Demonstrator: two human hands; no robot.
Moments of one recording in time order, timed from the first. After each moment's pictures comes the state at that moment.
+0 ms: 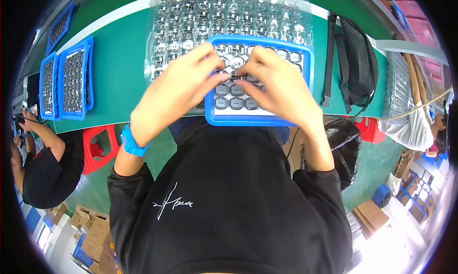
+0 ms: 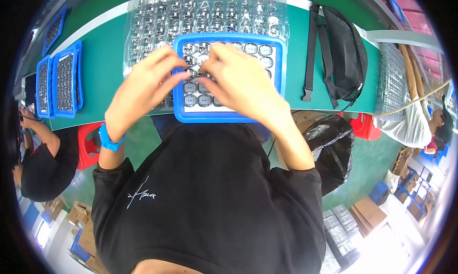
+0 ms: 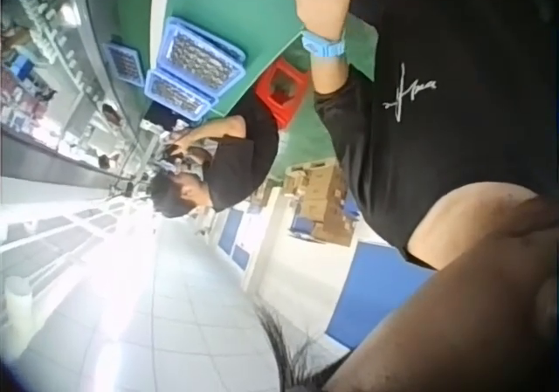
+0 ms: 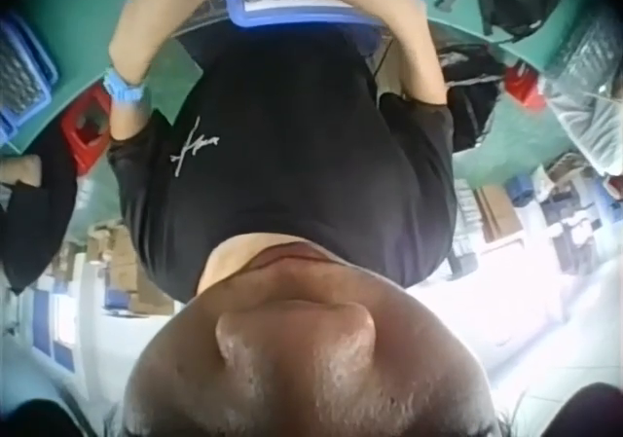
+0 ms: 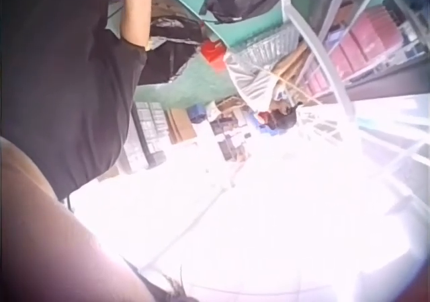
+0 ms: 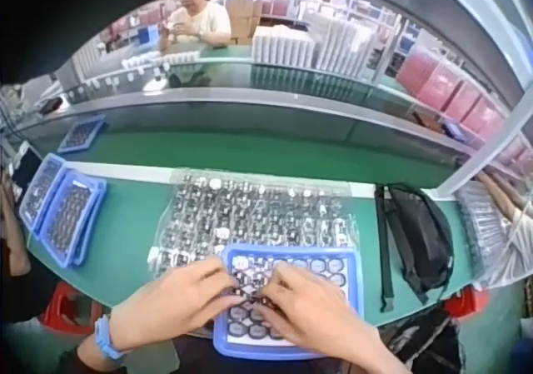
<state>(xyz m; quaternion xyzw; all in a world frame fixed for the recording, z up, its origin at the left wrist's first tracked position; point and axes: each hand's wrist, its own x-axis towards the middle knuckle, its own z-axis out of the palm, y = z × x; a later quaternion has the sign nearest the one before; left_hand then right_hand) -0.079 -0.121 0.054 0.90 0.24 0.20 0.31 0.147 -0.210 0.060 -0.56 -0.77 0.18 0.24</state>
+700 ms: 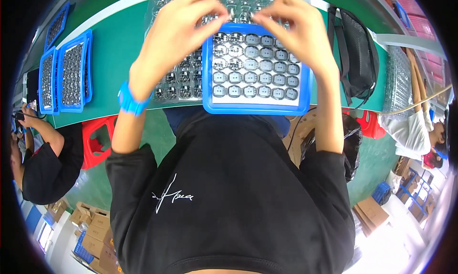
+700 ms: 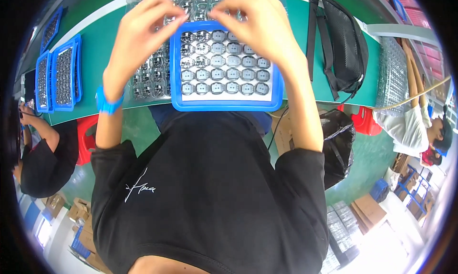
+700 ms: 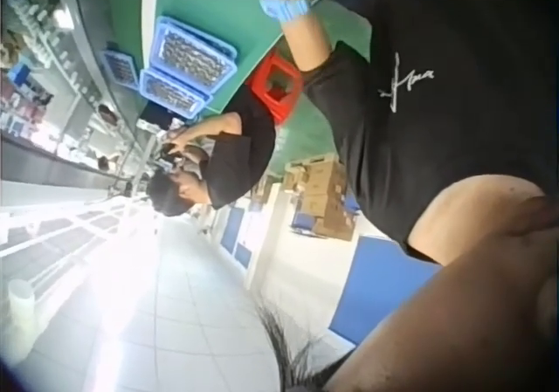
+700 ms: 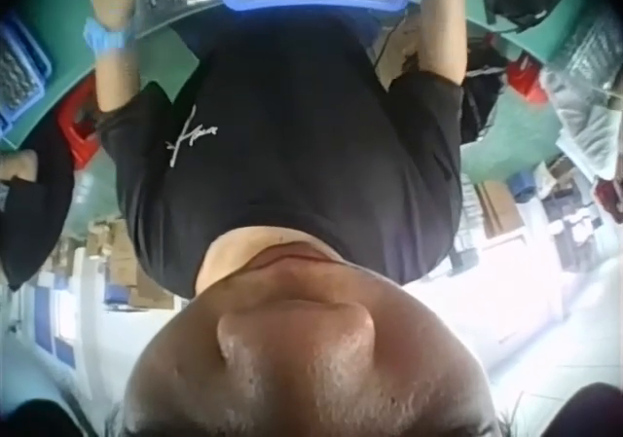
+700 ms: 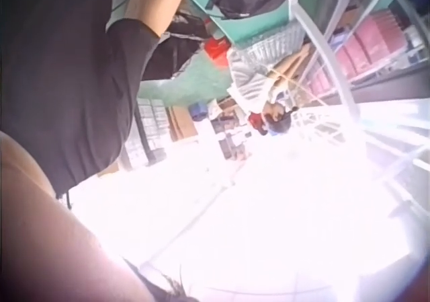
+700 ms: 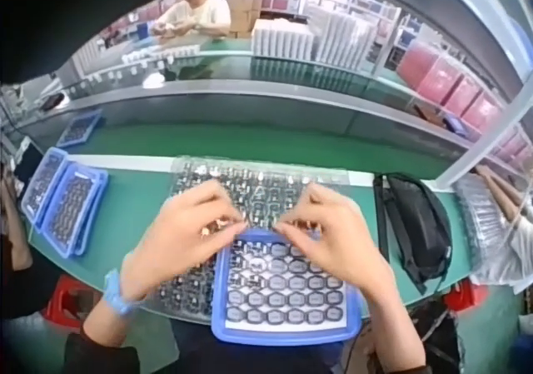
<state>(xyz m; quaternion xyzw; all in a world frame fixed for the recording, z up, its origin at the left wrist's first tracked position) -0.053 -0.066 0.055 0.90 0.21 0.31 0.21 0.200 -0.153 0.062 -0.55 -0.77 0.08 0.33</state>
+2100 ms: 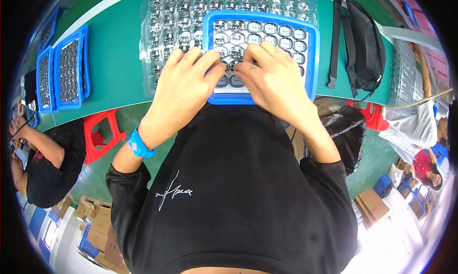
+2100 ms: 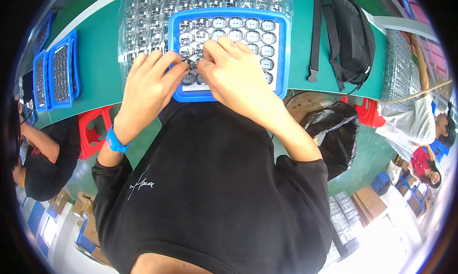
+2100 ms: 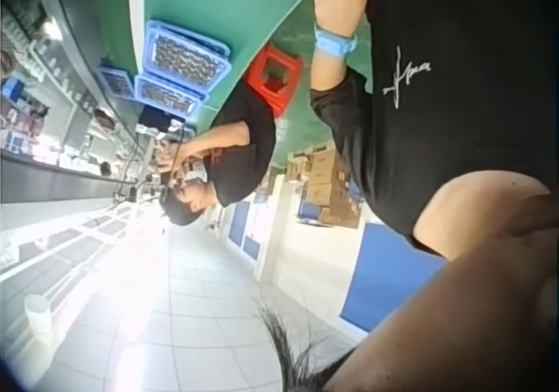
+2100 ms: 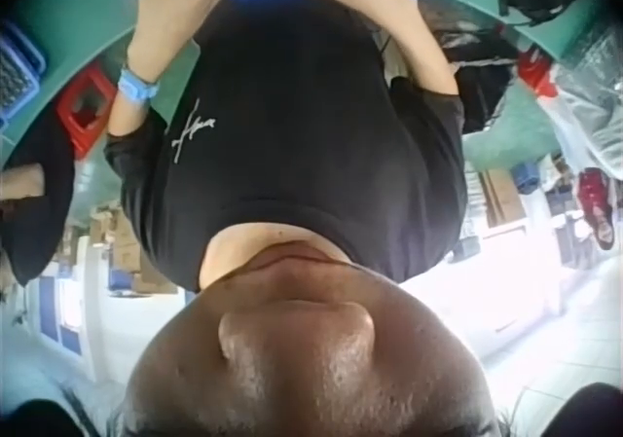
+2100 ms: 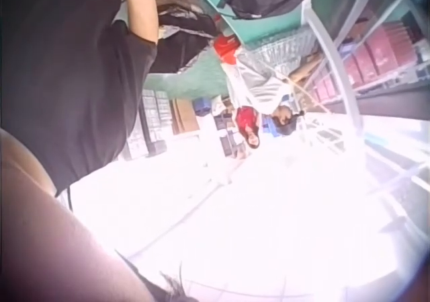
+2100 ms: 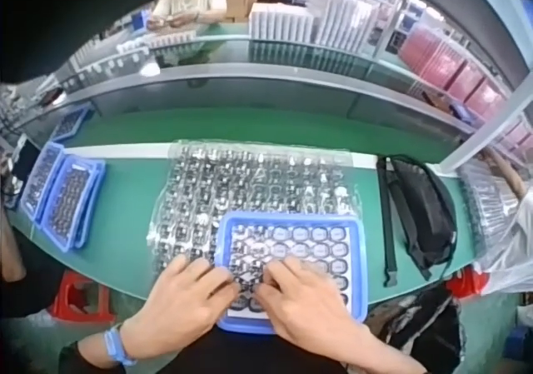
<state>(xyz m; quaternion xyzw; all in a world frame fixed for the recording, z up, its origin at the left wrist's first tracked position) -0.087 -0.164 0.047 0.96 0.22 0.13 0.06 0.132 -0.236 0.044 -0.55 -0.80 0.08 0.22</state>
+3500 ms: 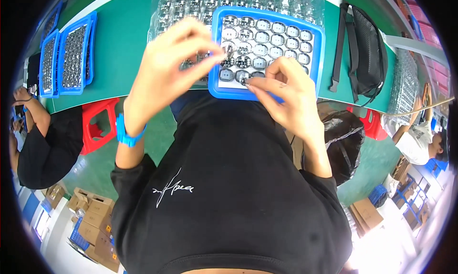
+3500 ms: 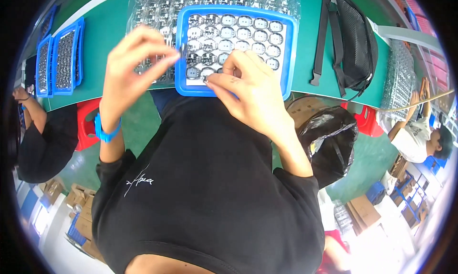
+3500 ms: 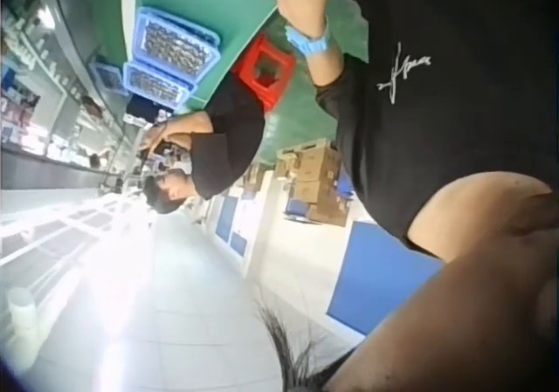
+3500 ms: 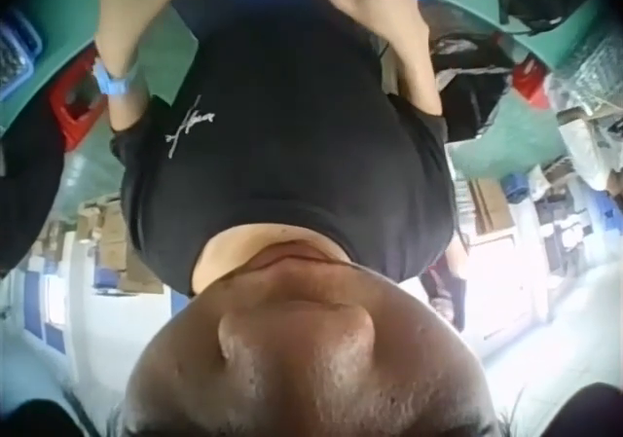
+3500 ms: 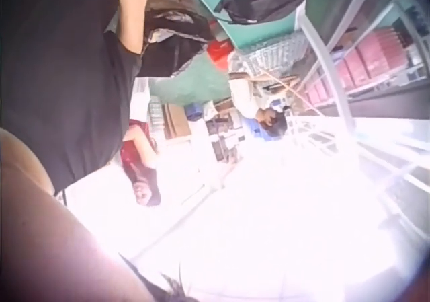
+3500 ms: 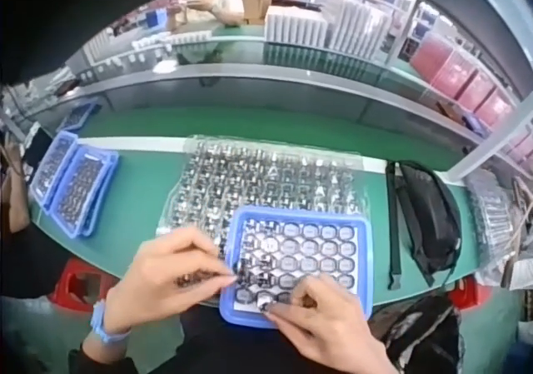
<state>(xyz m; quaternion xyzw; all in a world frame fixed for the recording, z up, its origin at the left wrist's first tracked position) -0.099 -0.137 0.065 0.87 0.23 0.32 0.31 0.136 -0.270 0.055 -0.55 -0.74 0.16 0.35</state>
